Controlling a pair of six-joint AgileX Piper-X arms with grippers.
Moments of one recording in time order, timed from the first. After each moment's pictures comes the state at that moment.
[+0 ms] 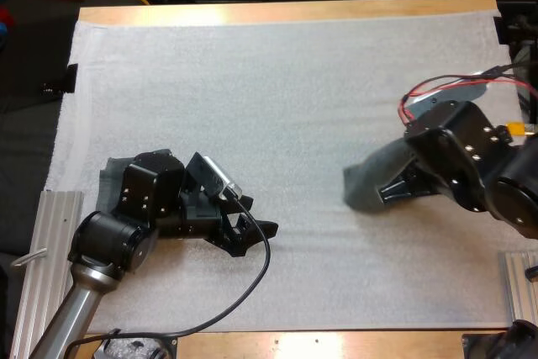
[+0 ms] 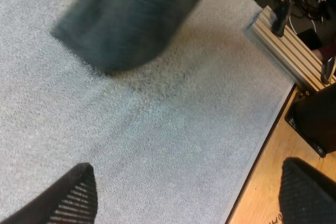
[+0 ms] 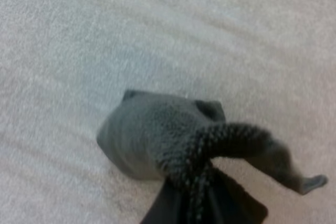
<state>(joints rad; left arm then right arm) -0.36 0.91 -0.82 0.86 0.75 -1.75 0.76 1.22 -1.58 1.52 0.35 -1.66</state>
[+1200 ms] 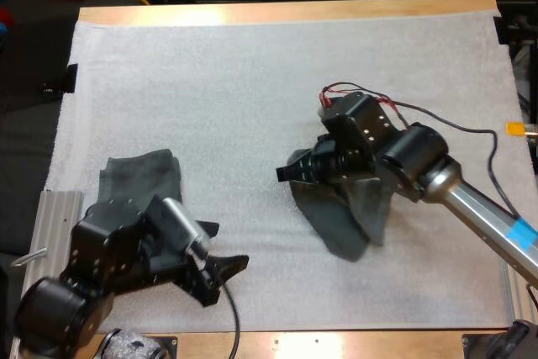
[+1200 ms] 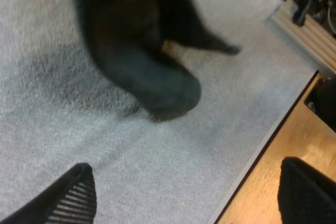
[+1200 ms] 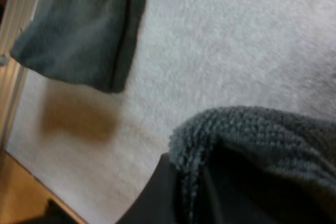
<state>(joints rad) -0.36 0.59 -0.85 1.12 0.60 -1.73 0.76 1.49 -1.32 0.85 -0.28 -1.34</state>
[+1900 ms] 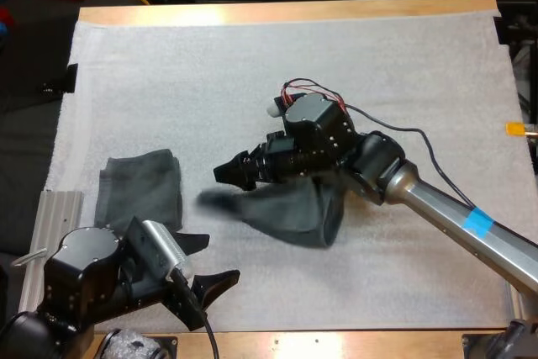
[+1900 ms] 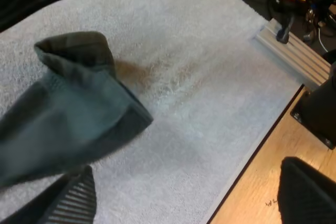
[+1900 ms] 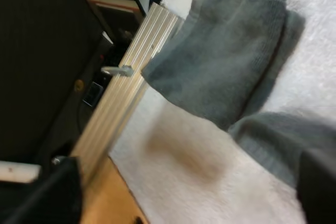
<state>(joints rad) -0.36 0.49 -0.87 1.15 0.60 -1.76 0.83 1.58 -1.31 0.50 -0.48 -1.32</state>
